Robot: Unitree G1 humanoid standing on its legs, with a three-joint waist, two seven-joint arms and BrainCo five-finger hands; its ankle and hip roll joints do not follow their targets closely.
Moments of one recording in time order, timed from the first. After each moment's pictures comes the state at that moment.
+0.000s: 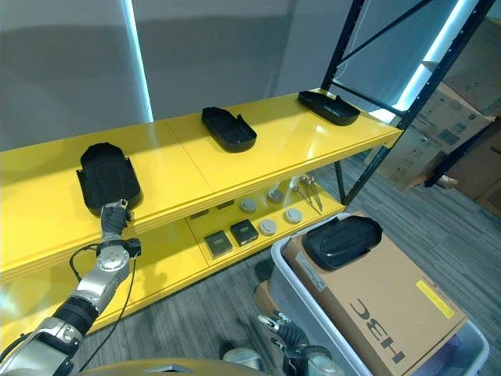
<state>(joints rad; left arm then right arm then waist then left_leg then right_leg) -0.27 0.31 -0.35 0.52 -0.31 -0.12 0.65 0.31 -0.42 0.30 0.33 0.62 0.18 0.06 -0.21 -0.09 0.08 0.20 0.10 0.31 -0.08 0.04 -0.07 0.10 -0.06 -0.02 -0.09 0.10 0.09</state>
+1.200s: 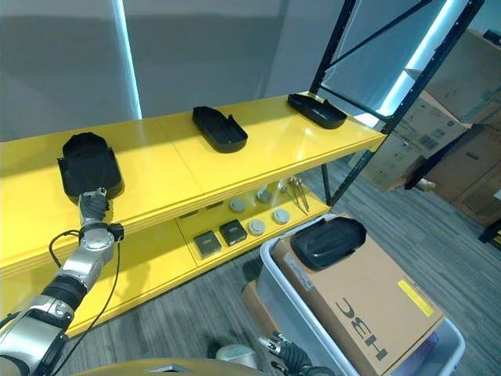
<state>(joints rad) -0.40 0.38 -0.27 0.65 -0.30 -0.01 0.67 0.41 -0.43 0.30 0.37 0.58 0.17 0.15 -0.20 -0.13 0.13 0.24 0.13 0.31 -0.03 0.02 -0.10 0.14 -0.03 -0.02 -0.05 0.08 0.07</state>
